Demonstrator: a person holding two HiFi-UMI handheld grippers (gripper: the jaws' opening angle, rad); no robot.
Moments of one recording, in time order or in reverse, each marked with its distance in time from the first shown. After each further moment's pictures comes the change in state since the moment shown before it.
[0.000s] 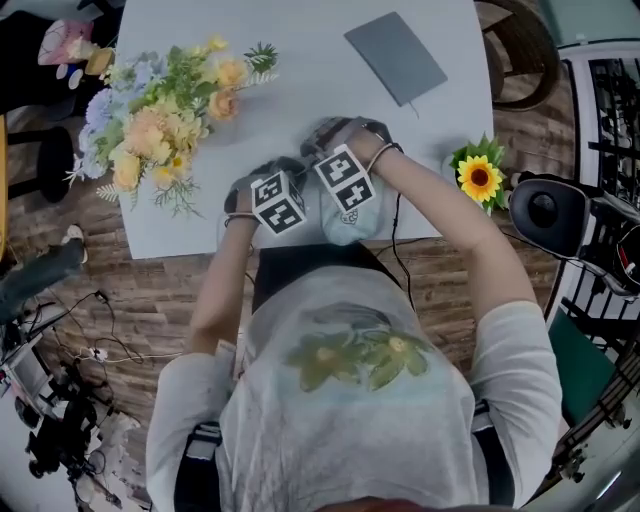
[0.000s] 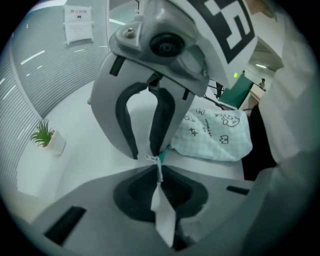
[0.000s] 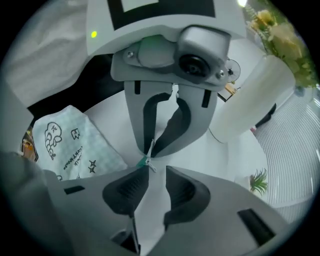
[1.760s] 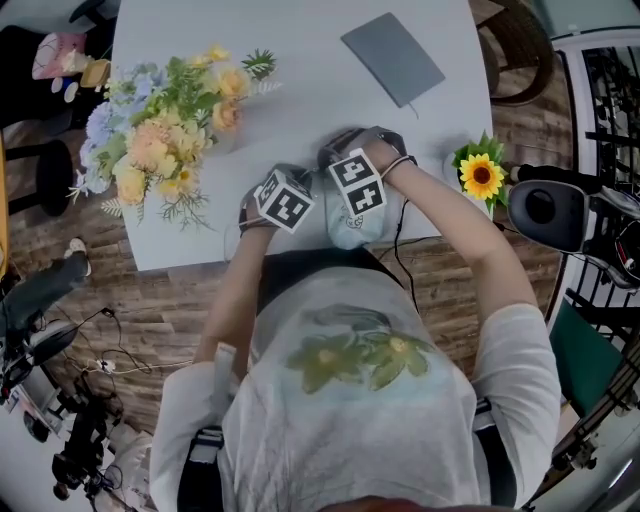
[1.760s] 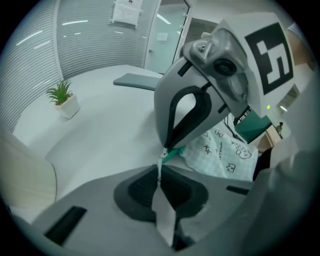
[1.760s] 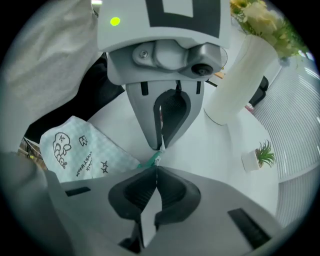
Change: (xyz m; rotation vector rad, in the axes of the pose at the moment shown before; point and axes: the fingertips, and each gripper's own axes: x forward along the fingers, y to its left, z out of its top) left arm 0.001 0.009 0.001 -0.400 -0.022 -0.019; right arm -0.008 0.017 -0.013 0.193 0.009 0.049
